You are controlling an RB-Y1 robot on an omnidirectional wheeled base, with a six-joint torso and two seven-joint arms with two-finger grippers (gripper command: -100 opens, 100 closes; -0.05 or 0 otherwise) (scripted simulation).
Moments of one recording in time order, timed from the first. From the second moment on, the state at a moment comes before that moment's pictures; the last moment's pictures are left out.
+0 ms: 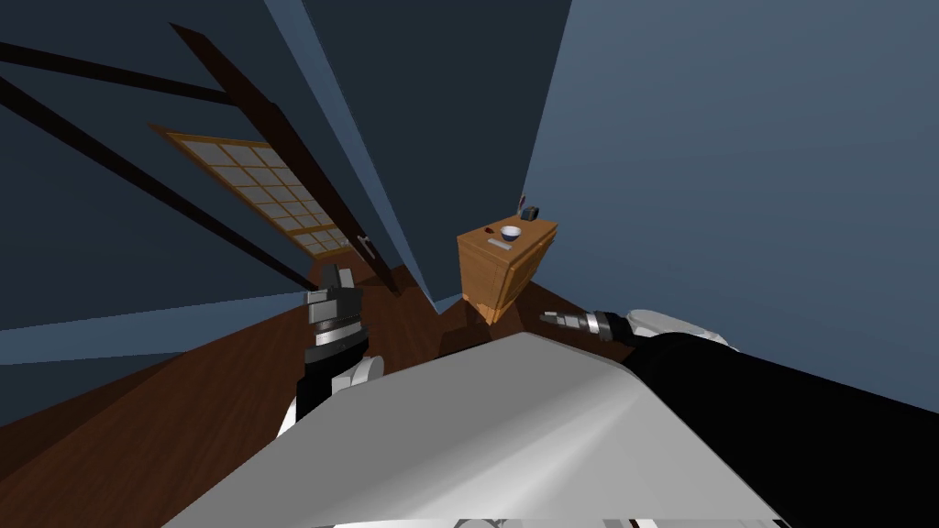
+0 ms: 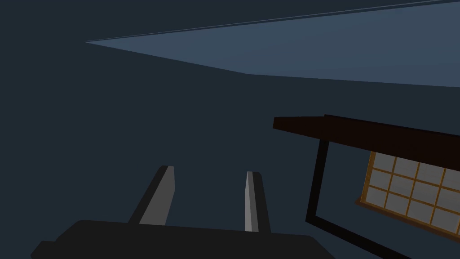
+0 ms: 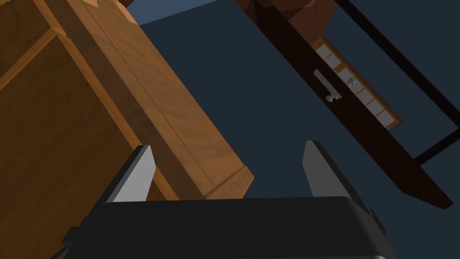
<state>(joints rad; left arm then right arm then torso) 0.50 0.04 -0.04 -2.30 -0.01 -0.45 -0.15 0.82 -1.11 -0.19 -1.57 0.67 -0.96 -0.45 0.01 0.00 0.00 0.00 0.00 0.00</state>
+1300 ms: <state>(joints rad) 0.51 0.04 -0.04 -2.30 -0.01 -0.45 -0.15 0.87 -1.47 -0.27 -1.37 0.81 -1.03 -0.52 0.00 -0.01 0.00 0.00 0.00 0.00</state>
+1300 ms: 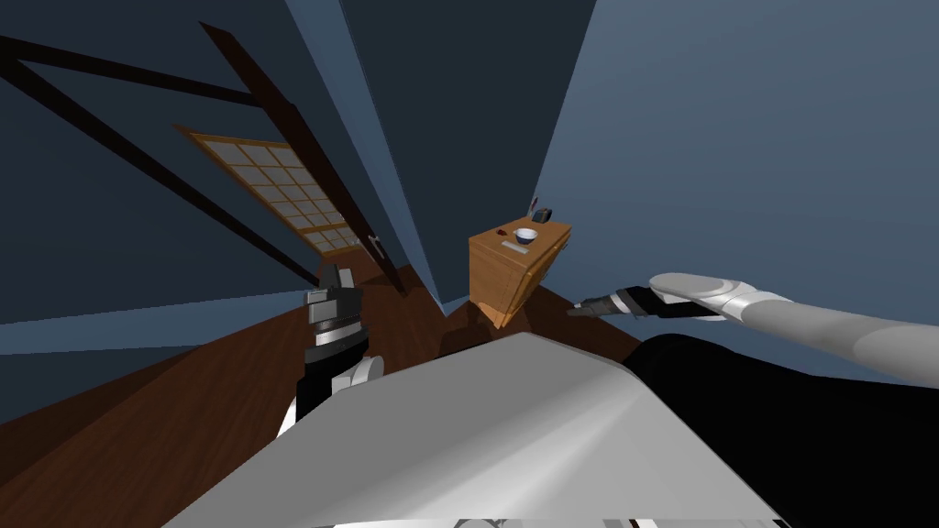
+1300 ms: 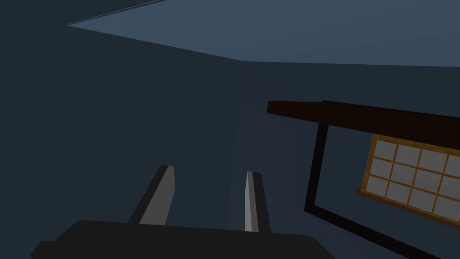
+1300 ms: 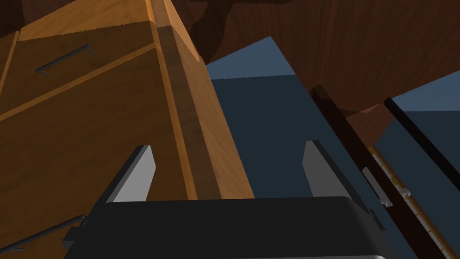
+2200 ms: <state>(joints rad) 0.51 0.04 -0.04 -2.30 -0.01 -0.45 -0.15 0.90 -1.71 -0.32 -1.26 0.87 -1.07 -0.56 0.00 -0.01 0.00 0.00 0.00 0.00</state>
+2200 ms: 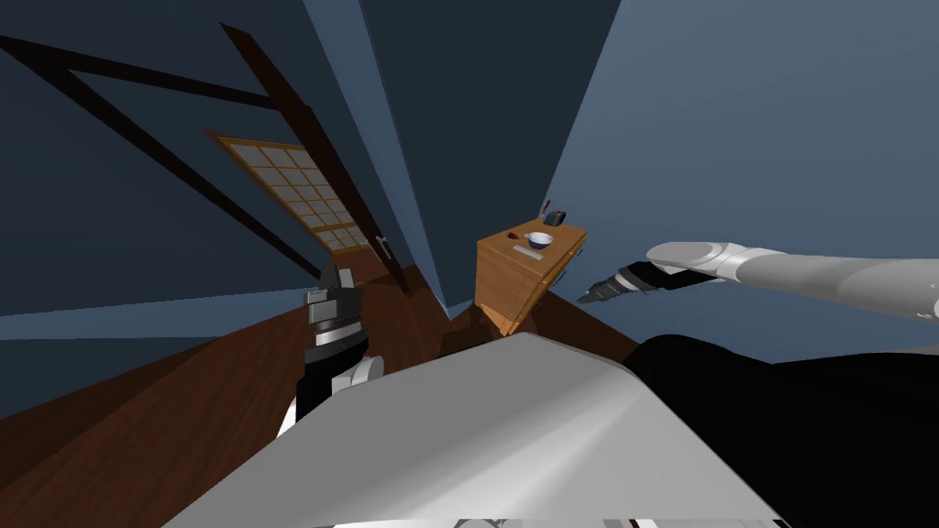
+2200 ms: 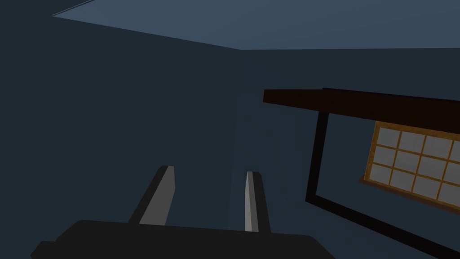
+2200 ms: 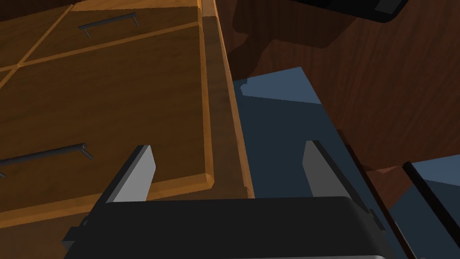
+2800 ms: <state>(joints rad) 0.51 0.04 -0.04 -2.30 -0.01 -0.45 -0.15 0.93 -1.88 -0.34 -1.21 0.88 -1.09 -0.57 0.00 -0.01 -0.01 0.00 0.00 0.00</state>
